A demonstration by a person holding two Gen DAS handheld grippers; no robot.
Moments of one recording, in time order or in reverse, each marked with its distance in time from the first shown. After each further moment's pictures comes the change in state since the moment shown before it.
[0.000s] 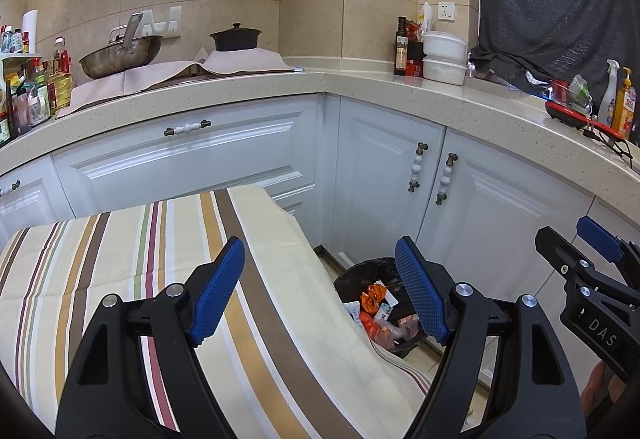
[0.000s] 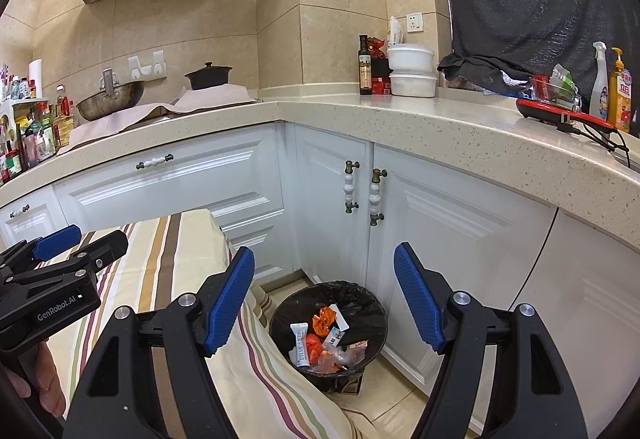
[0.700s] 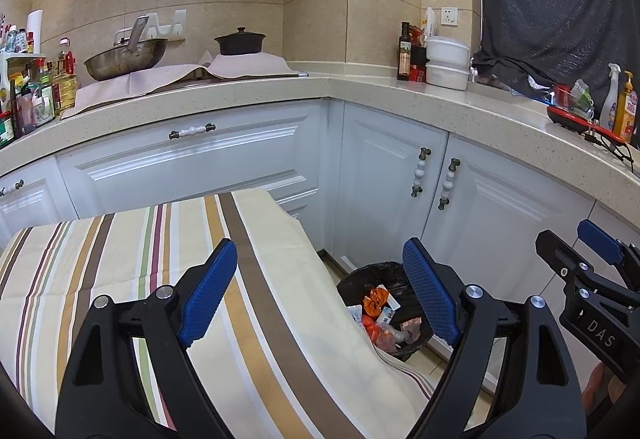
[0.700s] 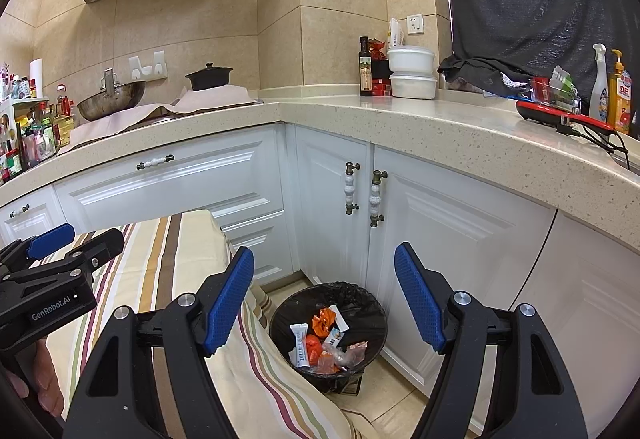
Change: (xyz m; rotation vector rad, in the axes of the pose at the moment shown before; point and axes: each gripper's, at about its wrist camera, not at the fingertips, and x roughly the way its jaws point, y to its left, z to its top) left arm -0.004 0.006 0.001 -0.008 -0.015 0.010; right arm 0.000 0.000 0.000 -0.001 0.000 0.001
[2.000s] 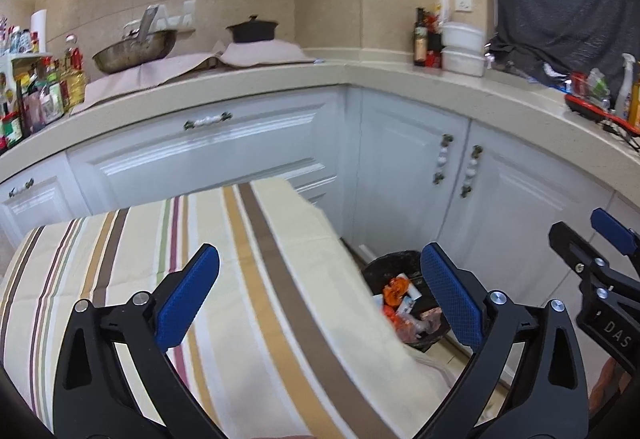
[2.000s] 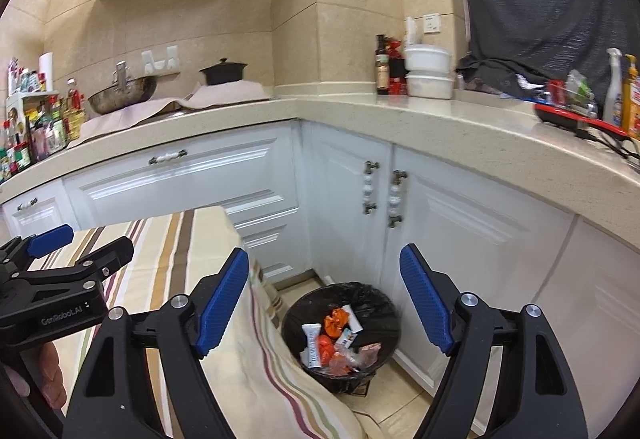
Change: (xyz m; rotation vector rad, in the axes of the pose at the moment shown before) left arm 0.018 0.022 -0.002 0.002 0.070 0.074; right arm 0.012 0.022 0.009 -0.032 0.022 0.058
